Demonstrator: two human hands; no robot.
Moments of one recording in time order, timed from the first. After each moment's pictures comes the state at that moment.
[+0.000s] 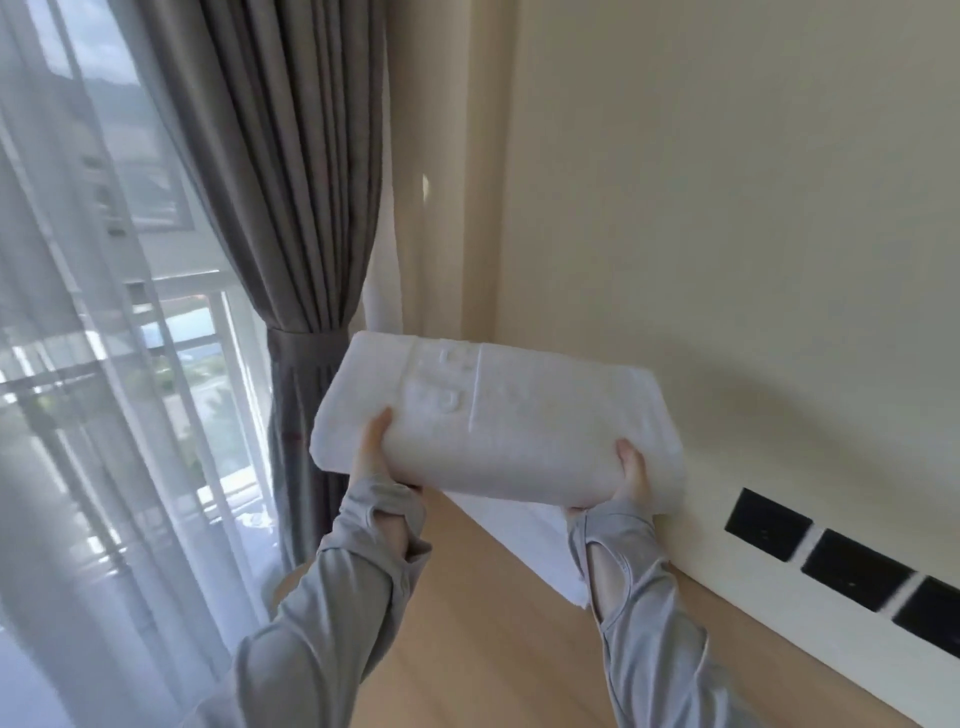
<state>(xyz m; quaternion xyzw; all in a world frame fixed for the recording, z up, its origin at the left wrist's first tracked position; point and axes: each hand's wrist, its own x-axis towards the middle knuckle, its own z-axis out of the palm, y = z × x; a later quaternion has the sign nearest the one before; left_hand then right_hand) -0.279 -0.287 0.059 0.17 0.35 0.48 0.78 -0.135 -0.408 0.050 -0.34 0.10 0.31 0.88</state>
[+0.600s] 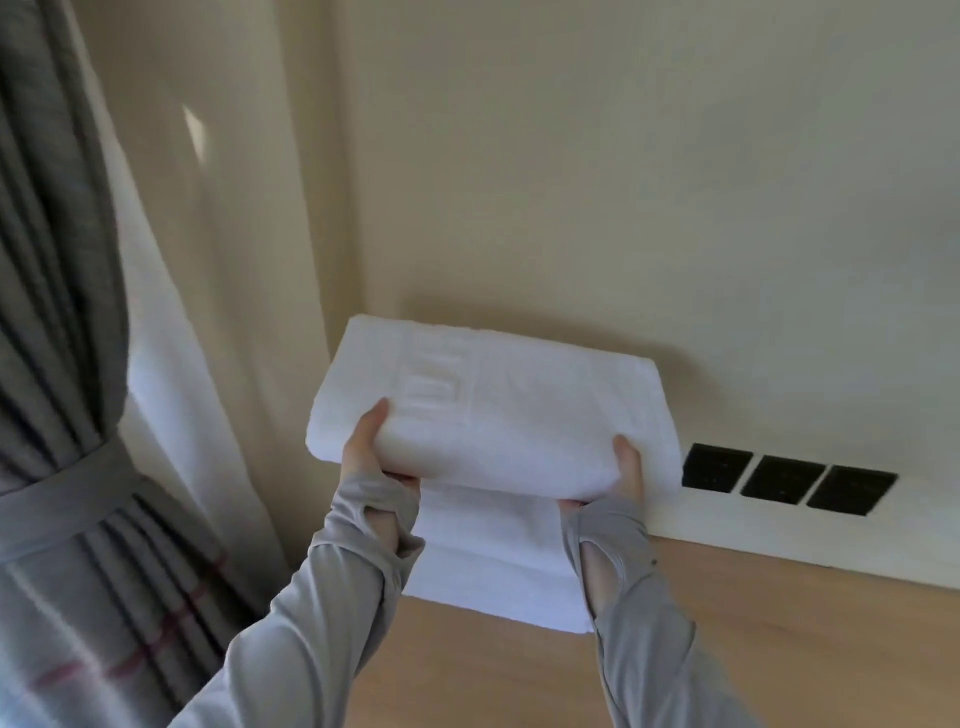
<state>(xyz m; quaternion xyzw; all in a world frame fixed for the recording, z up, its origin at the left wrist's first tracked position) -0.124 -0.085 0.025 0.21 0.30 0.21 0.91 -0.063 -0.271 0.006 -0.25 0.18 0.09 0.95</state>
